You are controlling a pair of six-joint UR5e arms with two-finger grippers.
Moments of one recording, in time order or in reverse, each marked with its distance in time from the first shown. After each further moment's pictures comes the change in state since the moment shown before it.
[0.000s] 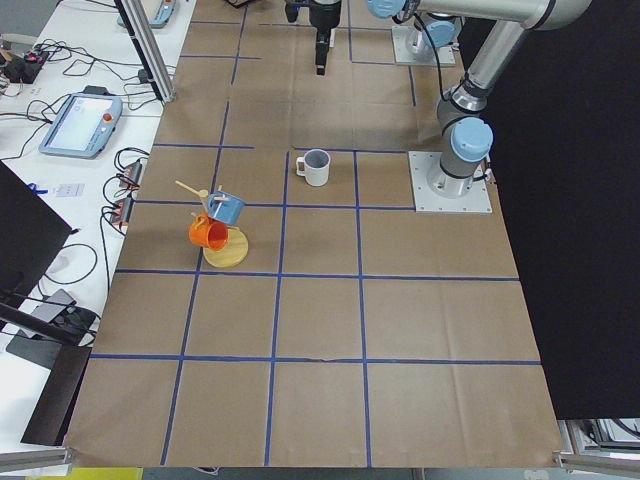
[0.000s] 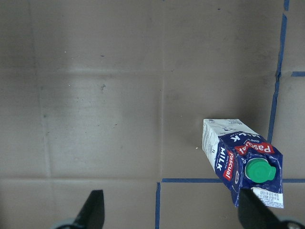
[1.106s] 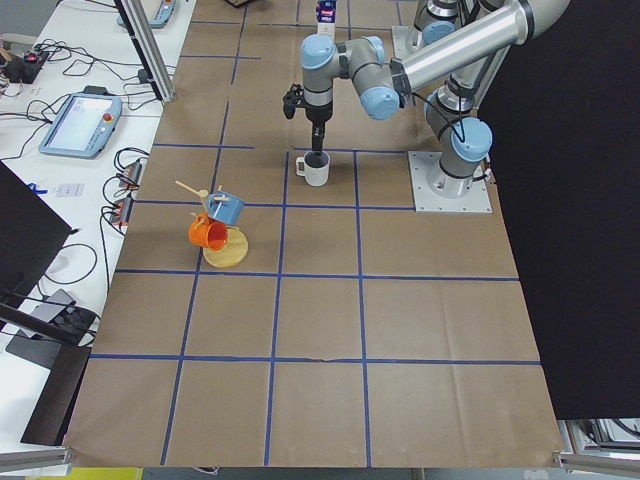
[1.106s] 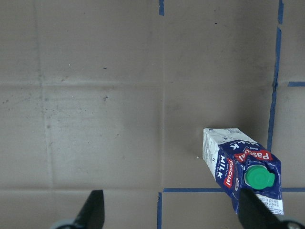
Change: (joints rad) left arm 0.277 -0.093 -0.444 0.492 0.008 0.281; right arm 0.001 -0.018 0.010 -0.049 0.002 0.007
